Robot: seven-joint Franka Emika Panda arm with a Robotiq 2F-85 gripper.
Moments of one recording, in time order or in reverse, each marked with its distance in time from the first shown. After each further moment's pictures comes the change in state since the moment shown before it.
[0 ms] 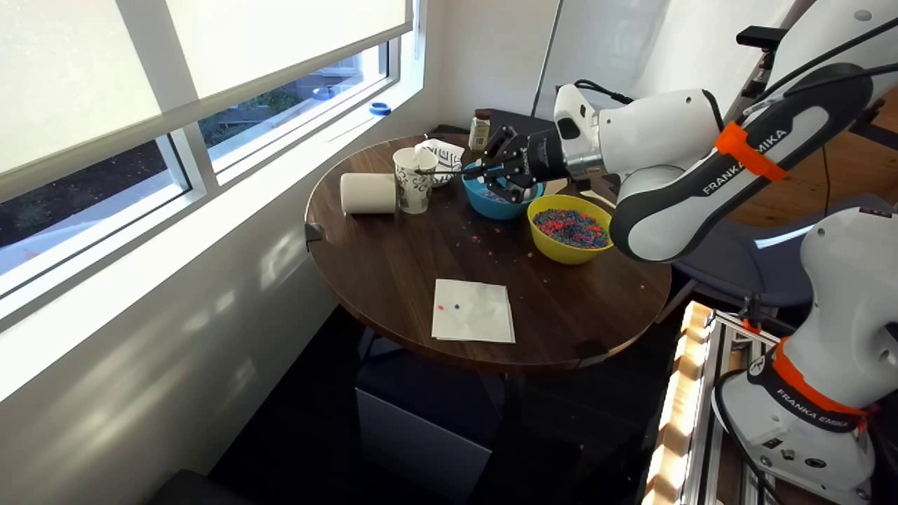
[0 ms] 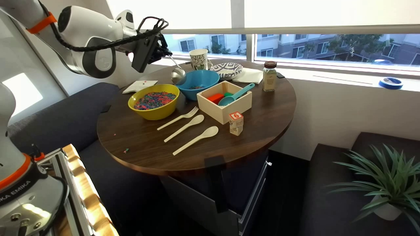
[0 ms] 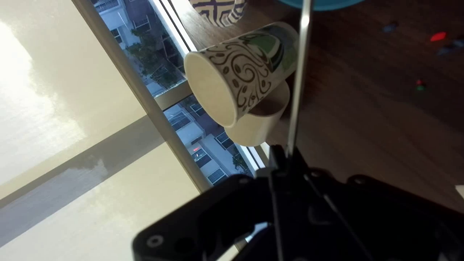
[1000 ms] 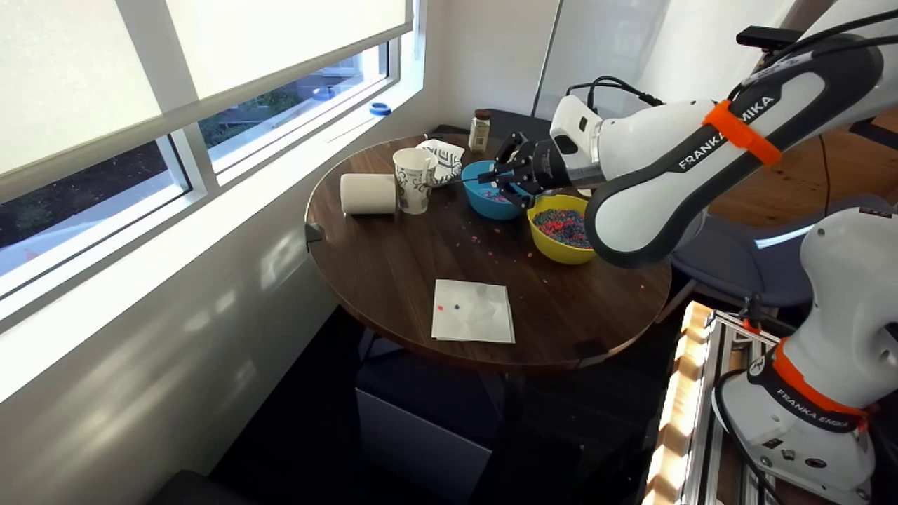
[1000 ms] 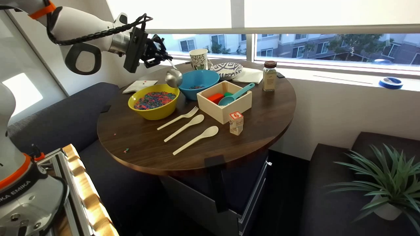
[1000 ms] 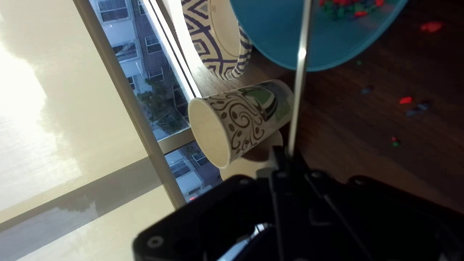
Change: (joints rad) arm 0.002 -0.022 0.227 -0.001 0.710 0.010 -0.560
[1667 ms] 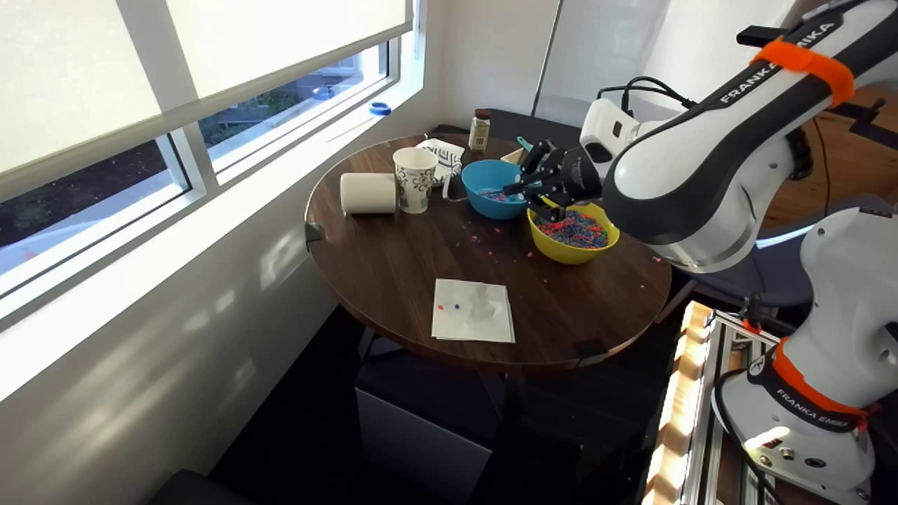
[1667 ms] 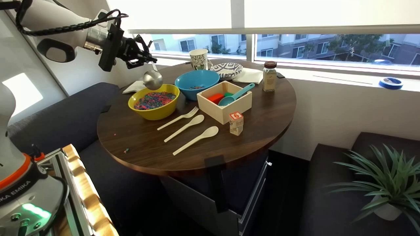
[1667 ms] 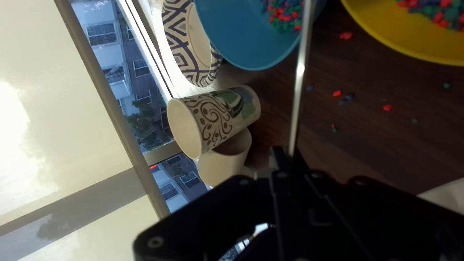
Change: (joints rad) arm -0.002 -0.174 0.246 0.000 0.594 0.088 -0.472
